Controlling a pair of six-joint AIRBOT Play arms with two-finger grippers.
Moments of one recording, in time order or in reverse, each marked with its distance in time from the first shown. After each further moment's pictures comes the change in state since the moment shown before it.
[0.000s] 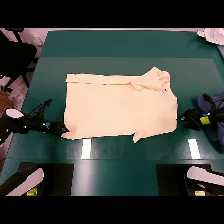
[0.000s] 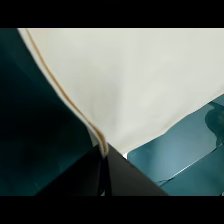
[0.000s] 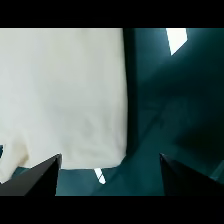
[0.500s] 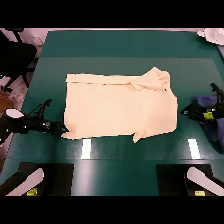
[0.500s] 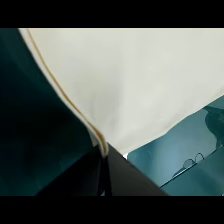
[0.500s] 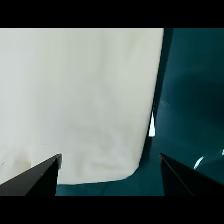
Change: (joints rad) left arm 0.000 0.000 0.000 0.002 0.004 -0.003; right arm 0.041 0.215 0.002 -0.007 -0.082 -0.004
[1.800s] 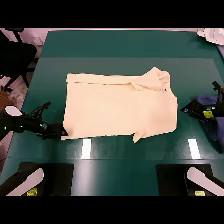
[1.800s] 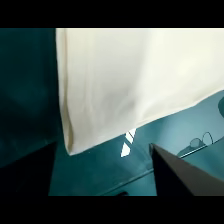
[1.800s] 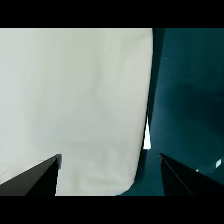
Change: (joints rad) left arm 0.000 0.000 0.040 0.171 -0.106 -0.150; right arm 0.024 0.008 0.002 0.004 -0.077 0.018
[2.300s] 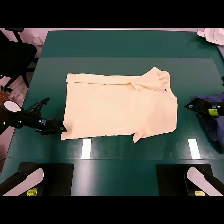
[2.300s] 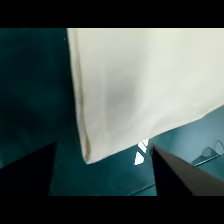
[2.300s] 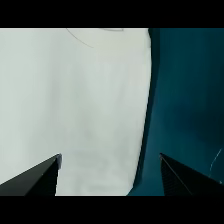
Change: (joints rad) left arm 0.000 -0.029 0.076 0.051 0.007 -0.015; right arm -0.003 0.088 0.003 -0.004 -0.031 0.008
